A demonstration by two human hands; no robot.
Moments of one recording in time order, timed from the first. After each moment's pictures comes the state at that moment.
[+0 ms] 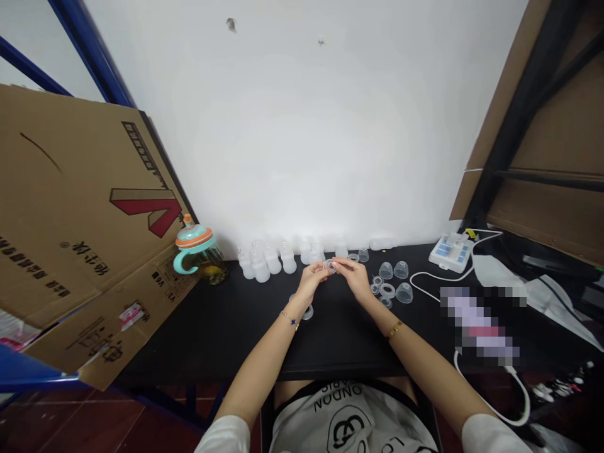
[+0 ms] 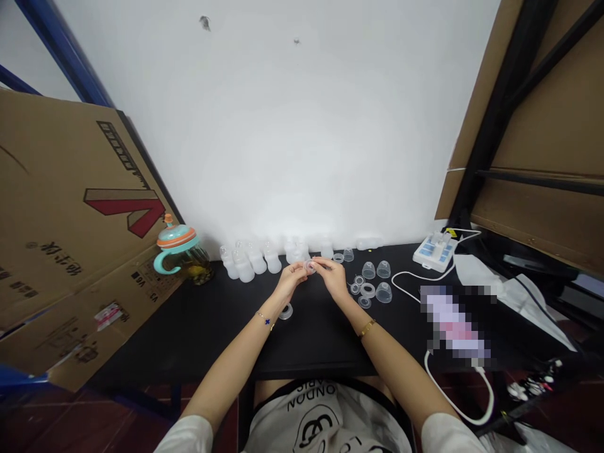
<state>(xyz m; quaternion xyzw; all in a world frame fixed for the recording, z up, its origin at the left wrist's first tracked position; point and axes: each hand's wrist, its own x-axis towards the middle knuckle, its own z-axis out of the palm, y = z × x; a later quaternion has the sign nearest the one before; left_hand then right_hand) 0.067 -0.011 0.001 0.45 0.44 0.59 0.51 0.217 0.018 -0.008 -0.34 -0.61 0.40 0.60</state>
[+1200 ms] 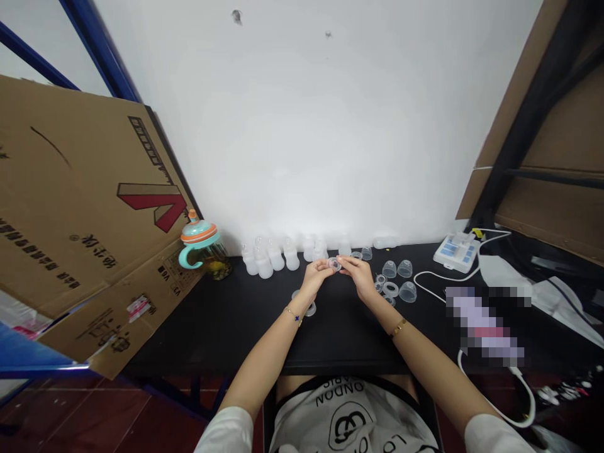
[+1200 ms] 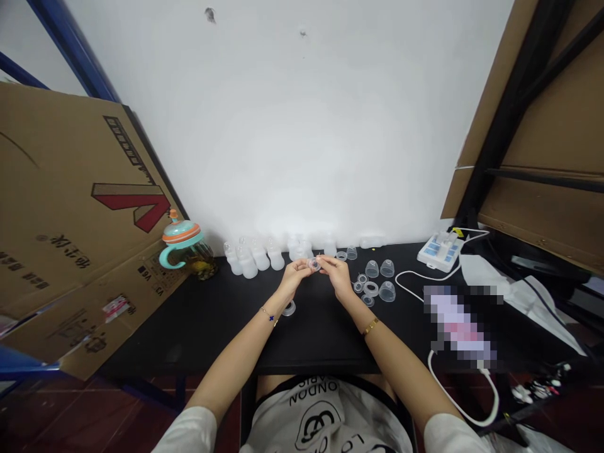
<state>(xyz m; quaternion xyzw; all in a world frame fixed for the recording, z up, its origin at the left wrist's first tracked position) 0.069 -0.014 0.002 0.48 0.38 0.61 0.50 0.217 0.015 -0.005 -0.34 -0.51 0.52 0.60</state>
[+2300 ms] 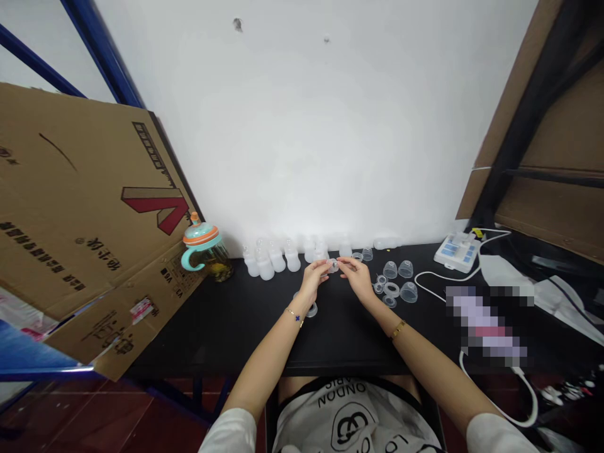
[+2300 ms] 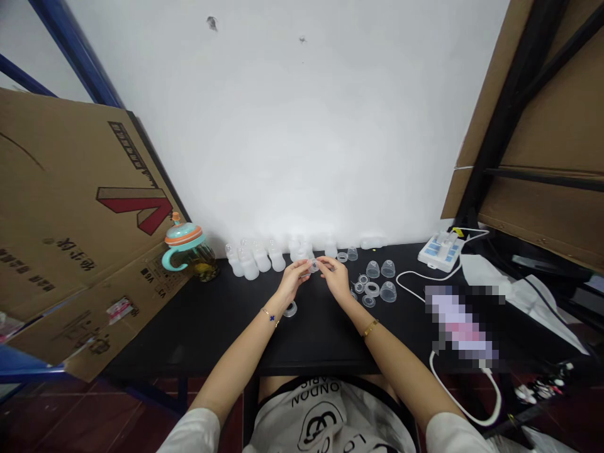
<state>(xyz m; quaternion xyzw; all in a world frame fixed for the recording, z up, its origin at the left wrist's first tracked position) 0.063 -0.009 -0.002 0.38 0.45 0.61 0.53 0.212 0.012 -0.010 -0.36 -0.56 0.45 0.60</state>
